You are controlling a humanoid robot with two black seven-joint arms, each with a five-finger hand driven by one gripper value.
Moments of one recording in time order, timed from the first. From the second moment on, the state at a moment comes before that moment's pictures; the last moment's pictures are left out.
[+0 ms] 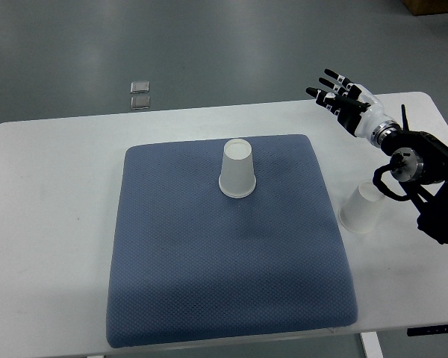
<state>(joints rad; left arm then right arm) -0.04 0.00 -0.15 -0.16 0.08 0.03 0.04 0.73 -0.21 0.98 0.69 -0.44 0.12 0.07</state>
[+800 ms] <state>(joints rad) -0.04 0.00 -0.15 -0.16 0.08 0.03 0.05 0.76 -0.21 0.99 0.69 -0.43 0.12 0.07</state>
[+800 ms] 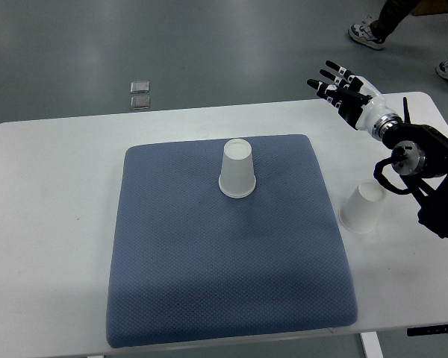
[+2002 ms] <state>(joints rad) -0.04 0.00 -0.15 -0.16 0.08 0.03 0.05 0.76 -0.24 0.99 0.69 -0.39 0.22 0.09</state>
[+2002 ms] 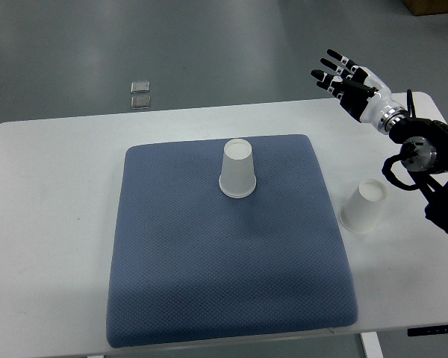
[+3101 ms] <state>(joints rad) -0.04 0.00 -0.15 -0.16 0.08 0.03 0.05 0.75 -0.68 0.82 1.08 -1.42 0.61 0.22</state>
